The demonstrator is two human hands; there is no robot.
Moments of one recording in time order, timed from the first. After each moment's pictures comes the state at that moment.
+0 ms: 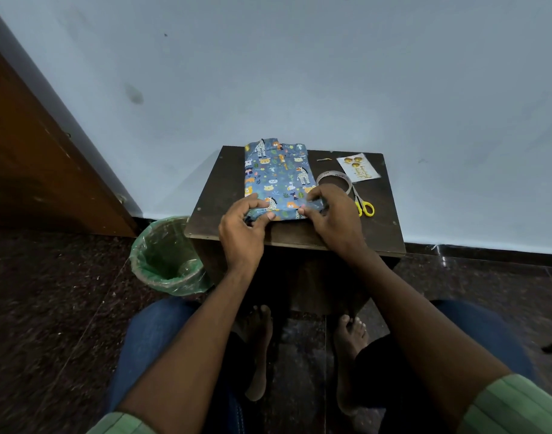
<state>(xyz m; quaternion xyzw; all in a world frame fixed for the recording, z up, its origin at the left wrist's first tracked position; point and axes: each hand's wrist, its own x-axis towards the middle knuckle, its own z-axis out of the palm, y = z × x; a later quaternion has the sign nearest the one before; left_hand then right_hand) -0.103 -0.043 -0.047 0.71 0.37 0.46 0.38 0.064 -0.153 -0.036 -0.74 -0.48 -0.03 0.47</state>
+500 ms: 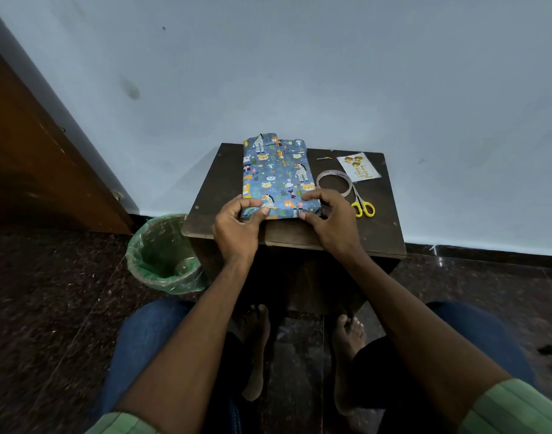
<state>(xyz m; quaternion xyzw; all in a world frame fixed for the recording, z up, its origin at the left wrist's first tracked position) -0.097 -0.026 -0.061 0.64 0.39 0.46 0.48 0.057 -0.153 -0.044 -0.74 -0.40 0.06 0.54</state>
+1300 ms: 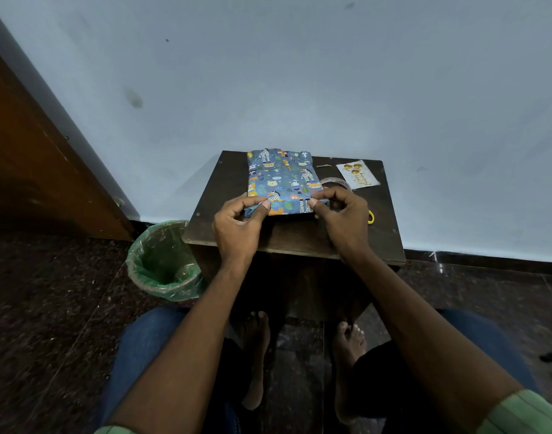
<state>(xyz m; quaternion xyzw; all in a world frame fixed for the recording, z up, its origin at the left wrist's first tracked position) -0.096 -0.029 -0.034 0.62 0.36 0.49 0.49 0.062 -0.150 -0.024 -0.68 -0.30 0.10 0.66</state>
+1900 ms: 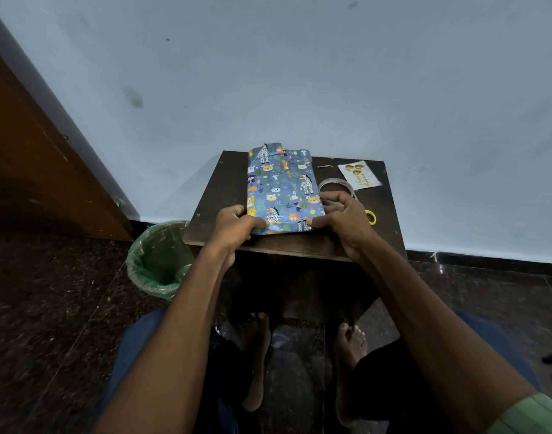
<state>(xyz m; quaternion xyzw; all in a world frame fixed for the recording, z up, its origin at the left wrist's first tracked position) -0.106 0.002 -0.017 0.63 0.45 0.19 0.60 0.076 -0.152 -0.017 -0.63 -0.19 0.36 0.66</state>
